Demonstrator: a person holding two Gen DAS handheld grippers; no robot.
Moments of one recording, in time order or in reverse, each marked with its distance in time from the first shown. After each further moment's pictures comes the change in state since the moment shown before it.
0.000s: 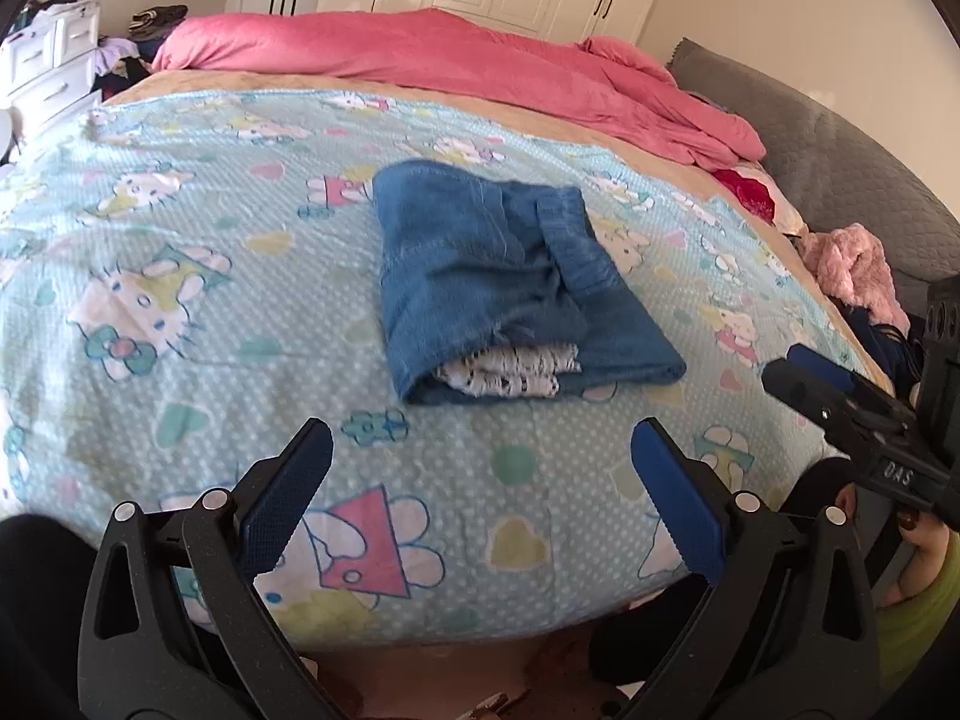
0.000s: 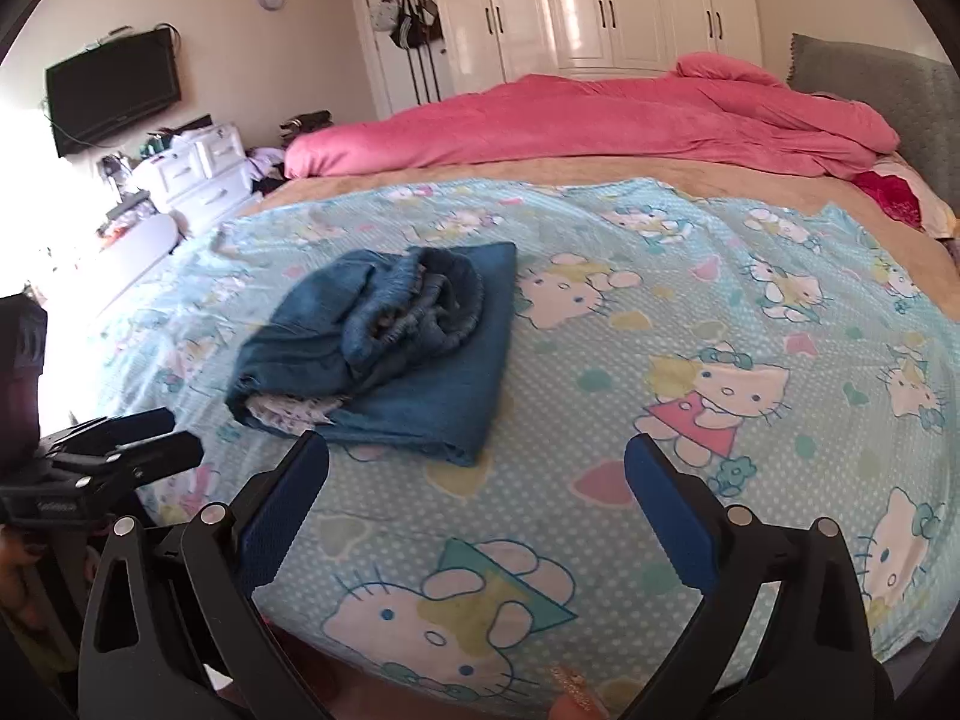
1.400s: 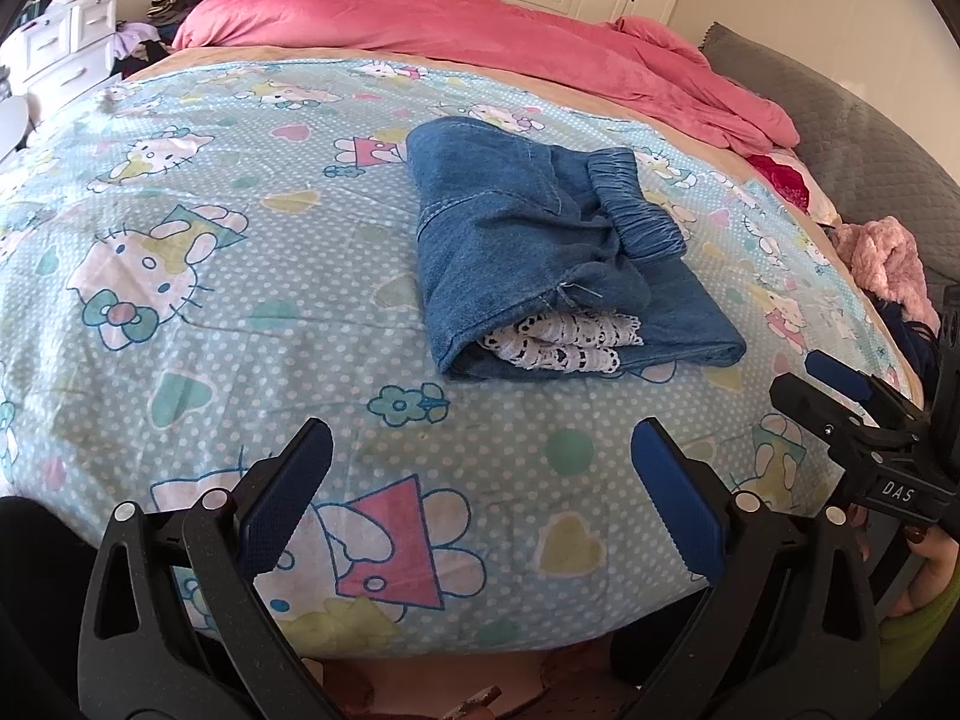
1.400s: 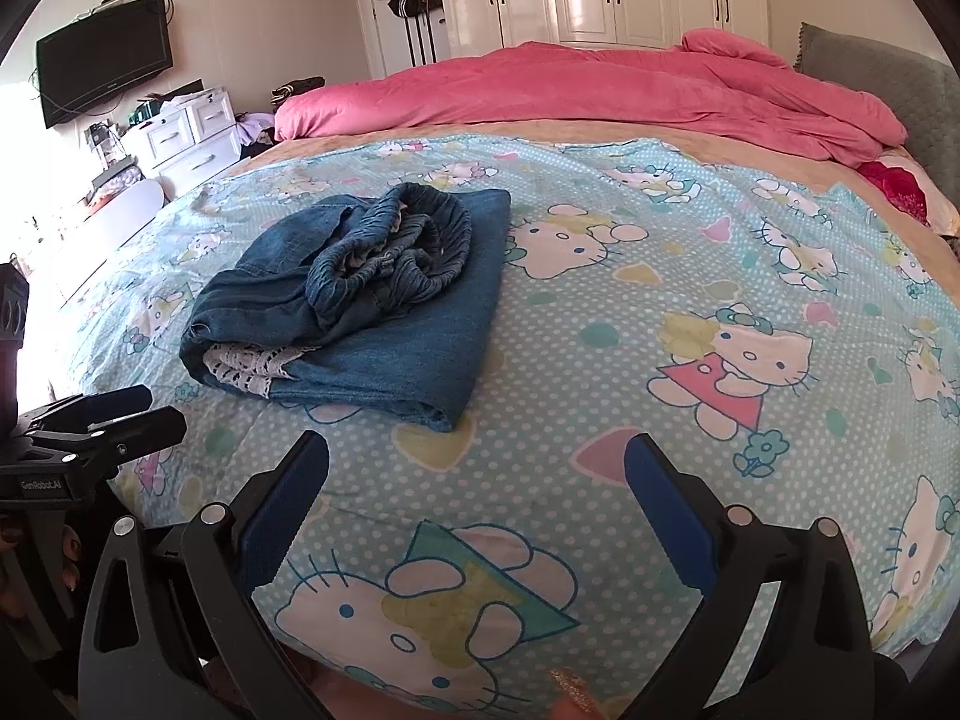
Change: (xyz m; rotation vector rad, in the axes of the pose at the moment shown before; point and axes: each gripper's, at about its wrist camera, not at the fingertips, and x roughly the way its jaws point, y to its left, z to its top) left arm 0.023 0.011 -0.005 -0.025 0.039 0.070; right arm 0.034 -0.003 -0.016 -0.027 0.070 -0.015
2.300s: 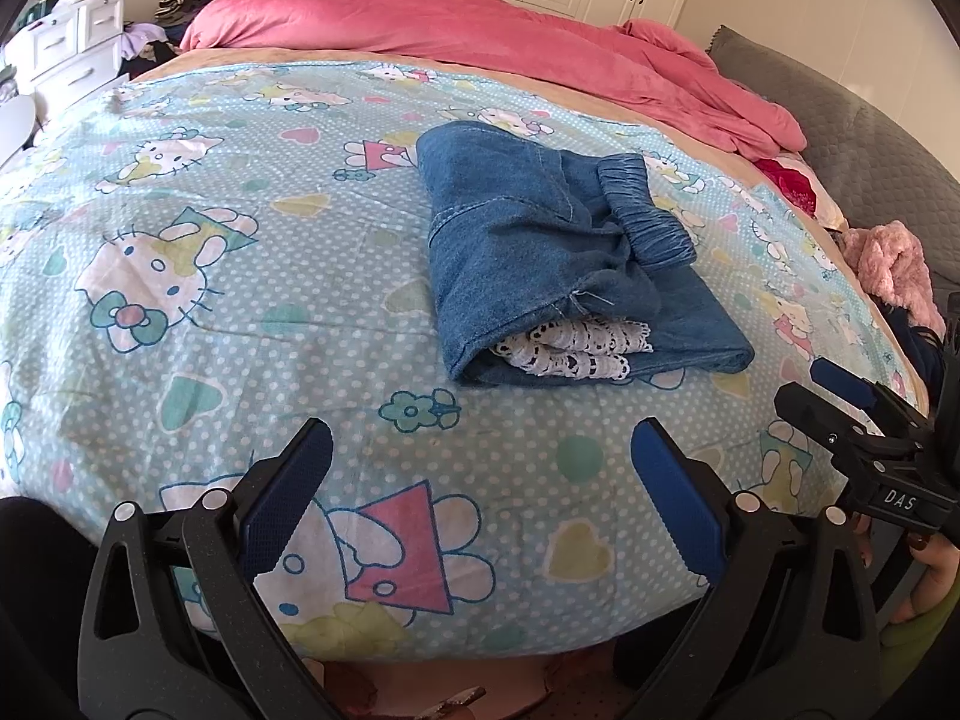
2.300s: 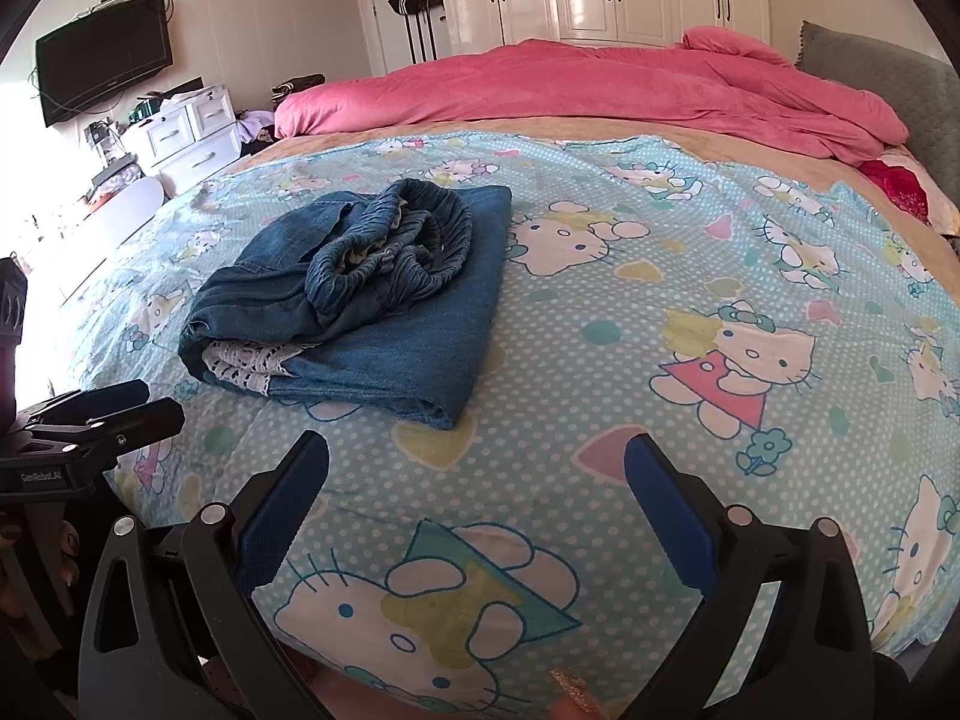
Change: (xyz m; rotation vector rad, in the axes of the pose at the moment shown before) left arm -0.002 0.003 0.001 -0.007 -0.007 0.015; right arm 0.002 0.000 -0.001 -0.001 0.008 0.002
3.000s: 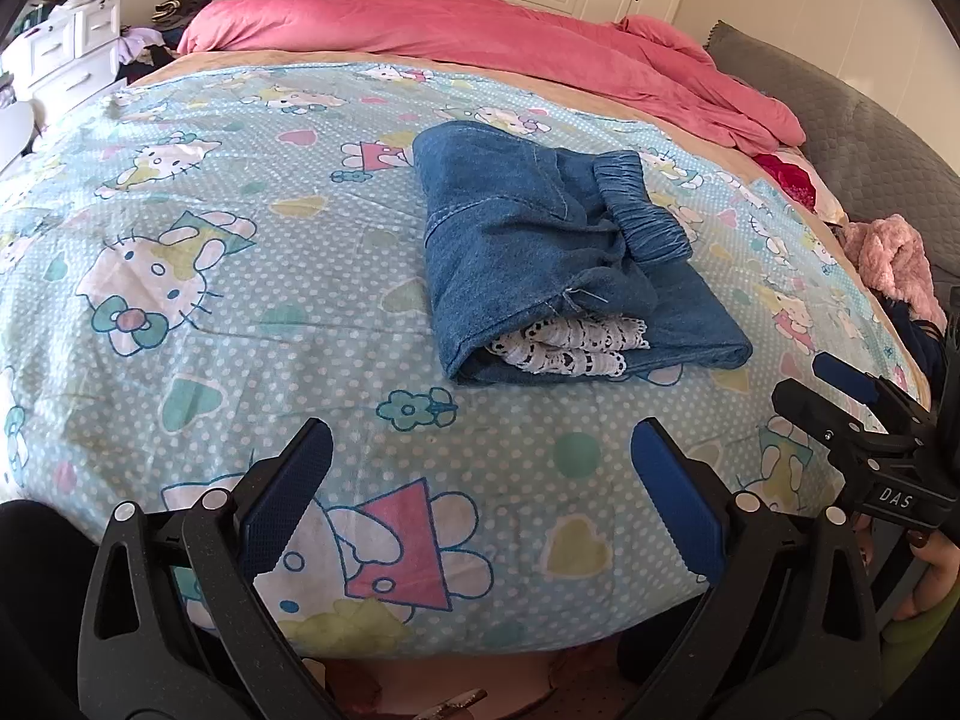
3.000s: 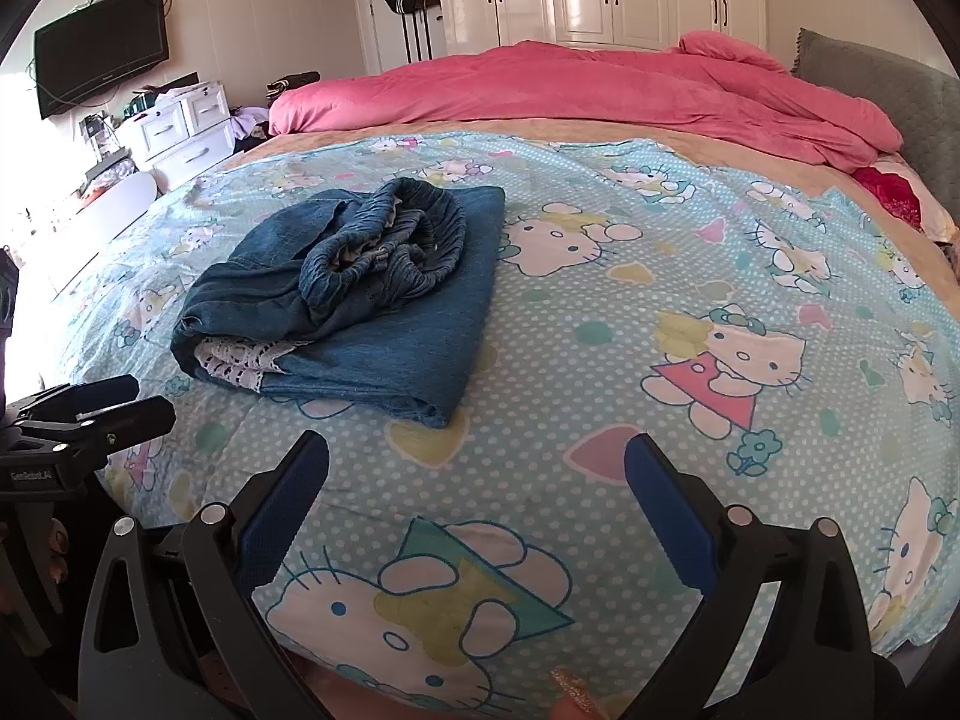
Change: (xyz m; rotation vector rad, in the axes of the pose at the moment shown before) left arm 0.000 -0.003 0.001 0.013 0.005 0.005; right arm 0.000 0.002 -0.001 -0.008 0.001 -0.030
